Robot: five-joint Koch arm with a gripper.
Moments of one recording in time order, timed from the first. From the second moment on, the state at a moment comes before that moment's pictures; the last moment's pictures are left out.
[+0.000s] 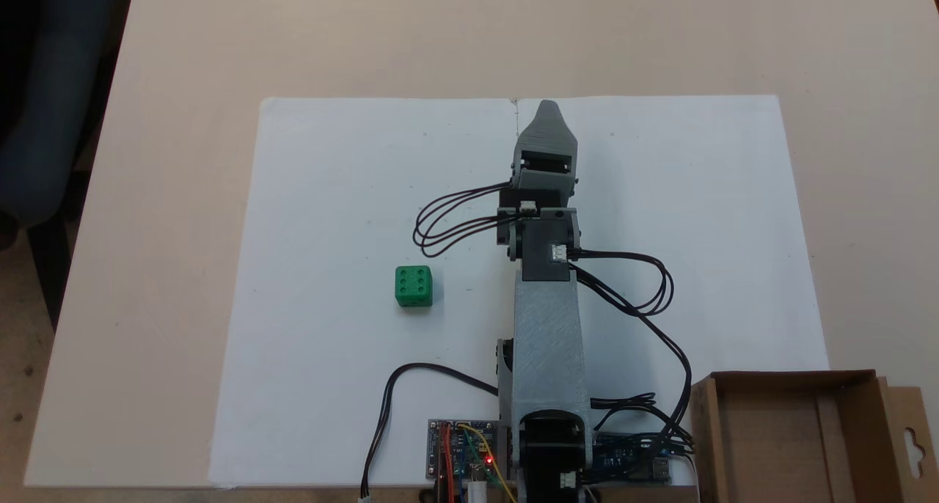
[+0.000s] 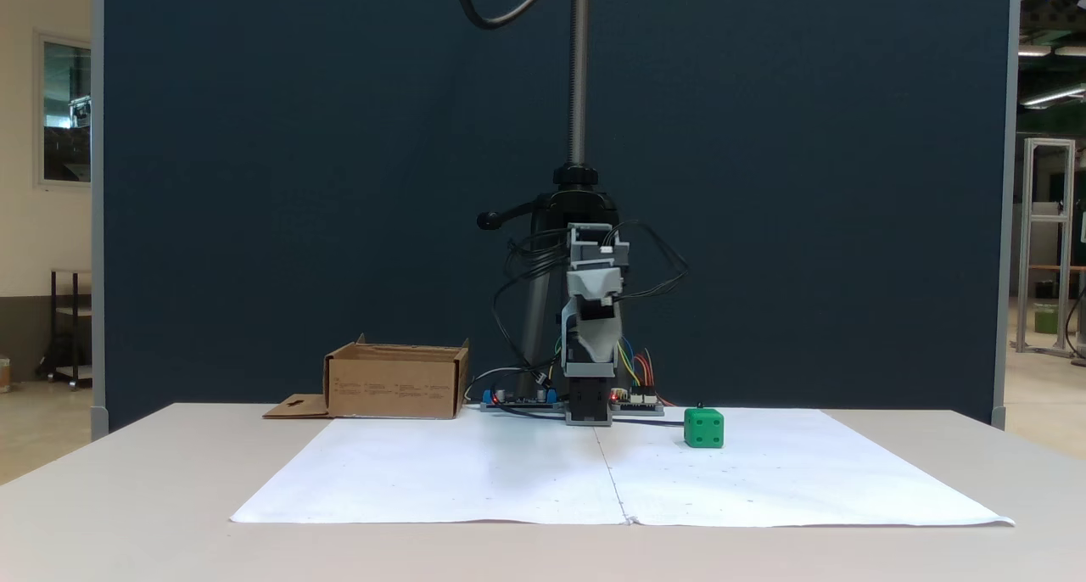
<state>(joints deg) -1.6 129.4 129.8 10.5 9.1</state>
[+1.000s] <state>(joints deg) -36.0 127.6 118.3 59.9 35.2</state>
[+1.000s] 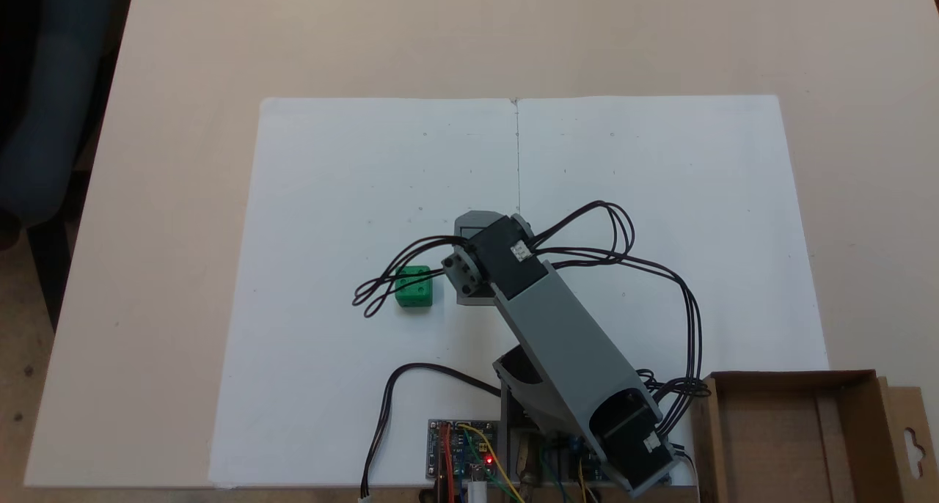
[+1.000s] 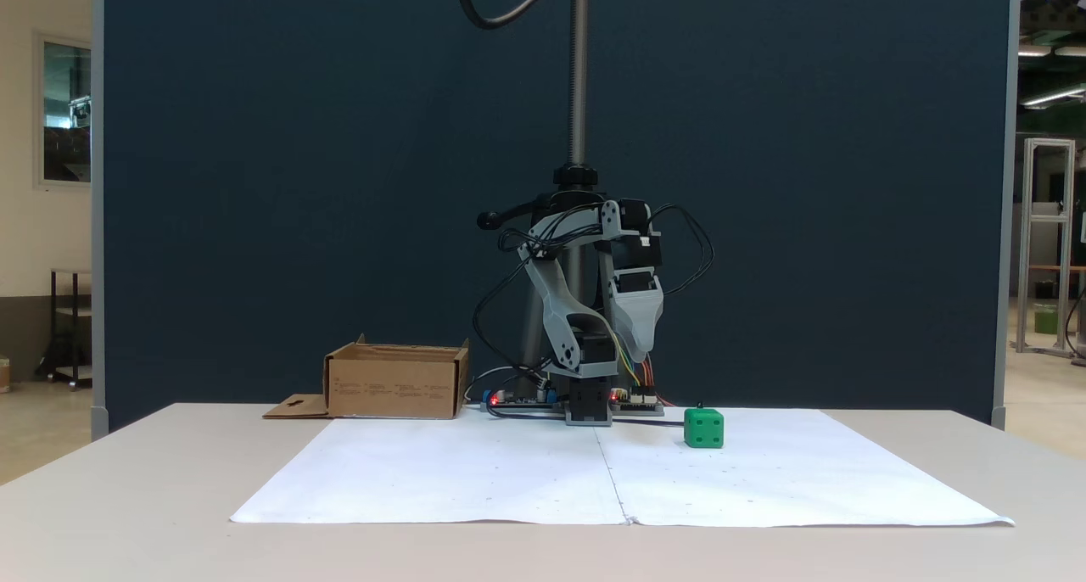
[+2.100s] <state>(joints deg) -45.6 109.3 117.2 49.0 53.3</state>
